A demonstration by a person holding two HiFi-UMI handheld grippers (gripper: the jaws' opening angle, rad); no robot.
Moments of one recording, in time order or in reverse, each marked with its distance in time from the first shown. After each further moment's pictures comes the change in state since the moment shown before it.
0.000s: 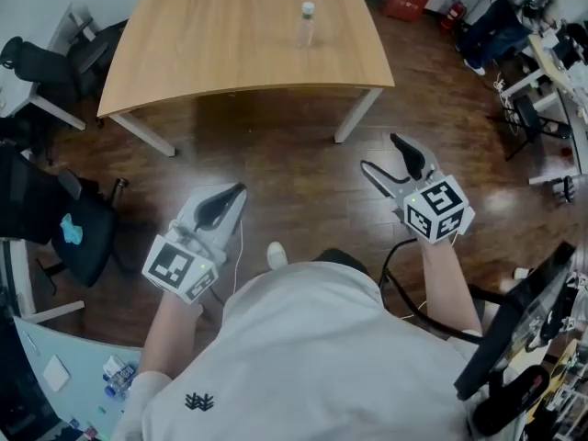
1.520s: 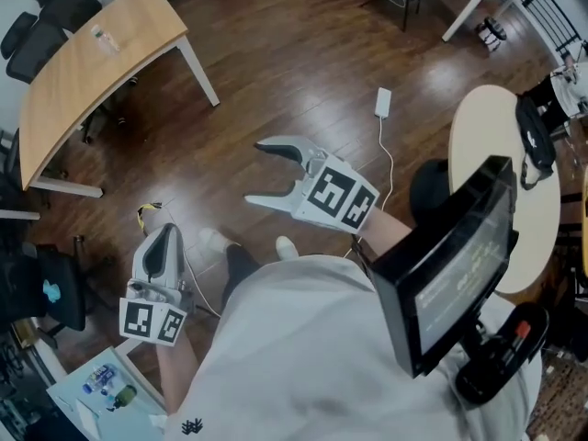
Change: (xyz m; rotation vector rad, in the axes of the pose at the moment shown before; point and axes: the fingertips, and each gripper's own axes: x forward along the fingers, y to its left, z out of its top) left arm -0.058 -0.311 -0.073 0.044 0.068 -0.077; right arm -0.269 0.174 -0.143 -0.043 -0.071 0.109
